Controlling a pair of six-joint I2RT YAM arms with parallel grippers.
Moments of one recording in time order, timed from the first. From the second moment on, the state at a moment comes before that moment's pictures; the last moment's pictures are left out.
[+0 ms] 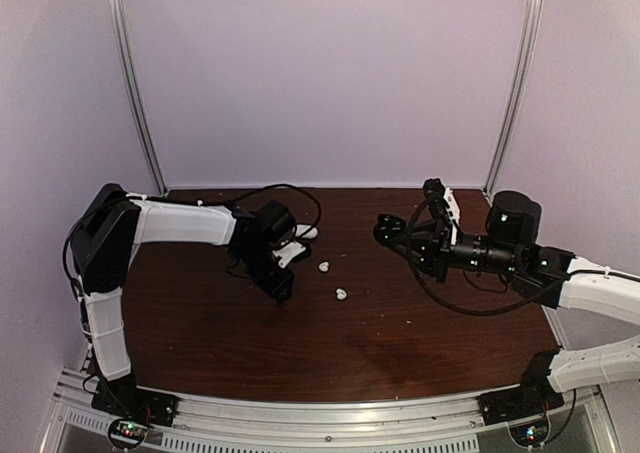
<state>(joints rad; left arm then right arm) -0.75 1.97 1.37 -0.67 0.13 0.02 0.75 0.99 0.68 0.17 -0.42 0.08</state>
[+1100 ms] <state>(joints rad) -0.75 2.03 1.43 -0.77 0.07 0.02 0.75 0.99 0.68 0.17 -0.42 0.08</state>
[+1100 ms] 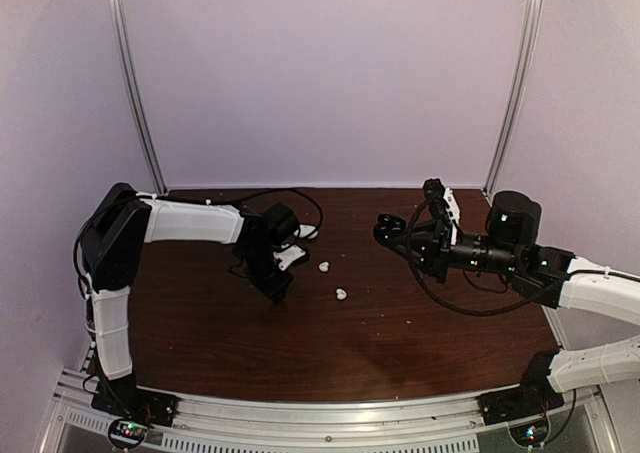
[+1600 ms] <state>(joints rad) -0.75 2.03 1.43 -0.80 0.05 0.02 0.75 0.99 0.68 0.17 -0.42 0.08</state>
